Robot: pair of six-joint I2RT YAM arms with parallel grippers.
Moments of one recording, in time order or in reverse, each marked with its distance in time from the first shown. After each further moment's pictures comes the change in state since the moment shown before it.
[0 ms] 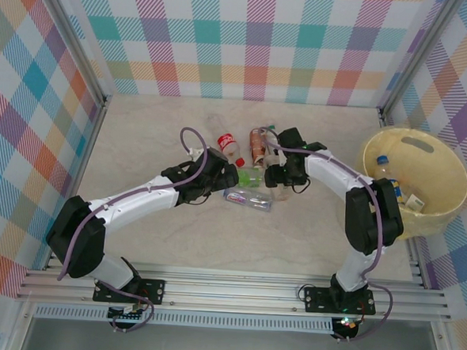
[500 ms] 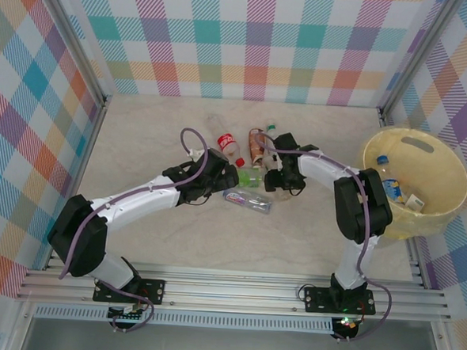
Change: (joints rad) left arm 0.000 0.019 0.000 -0.008 0.008 -0.019; right arm 0.000 0.124 0.006 0.047 0.031 0.021
